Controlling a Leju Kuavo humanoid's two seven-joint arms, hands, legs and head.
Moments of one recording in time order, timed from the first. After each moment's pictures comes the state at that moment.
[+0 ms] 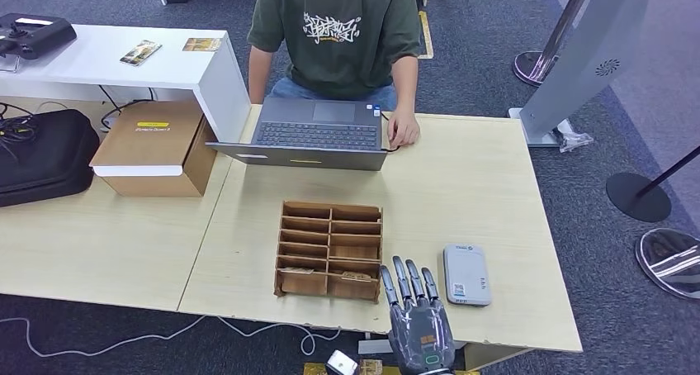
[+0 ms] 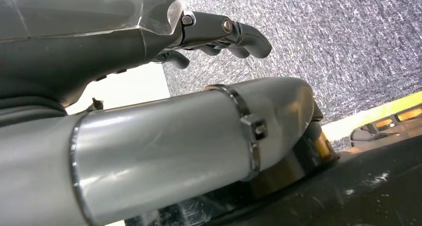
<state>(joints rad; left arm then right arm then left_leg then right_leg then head) -0.15 -0.14 -1.48 -0.15 0.91 0.22 0.25 0.05 -0.29 0.91 -1.64 1.57 -0.09 0.68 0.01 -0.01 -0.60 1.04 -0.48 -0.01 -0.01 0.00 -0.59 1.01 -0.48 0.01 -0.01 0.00</state>
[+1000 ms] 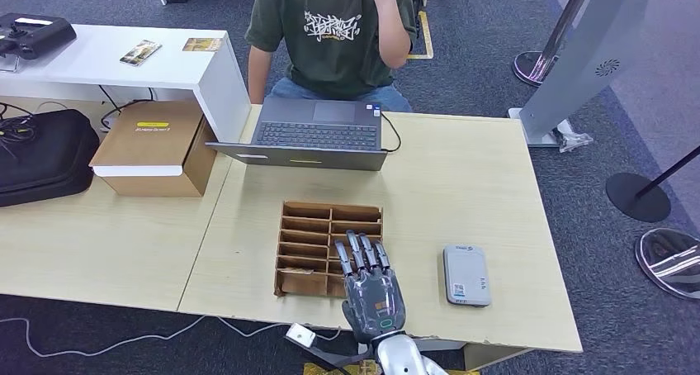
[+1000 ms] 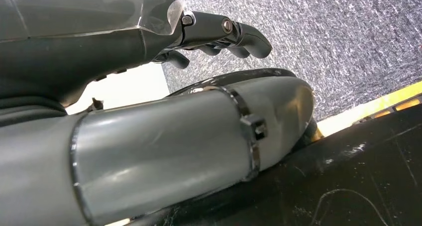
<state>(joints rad) -0.17 -0.15 -1.50 -0.15 0.90 0.20 0.27 -0.08 -0.03 0.80 -1.31 1.57 -0.27 0.45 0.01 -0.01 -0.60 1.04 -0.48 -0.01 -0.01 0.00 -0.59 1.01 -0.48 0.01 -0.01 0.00</state>
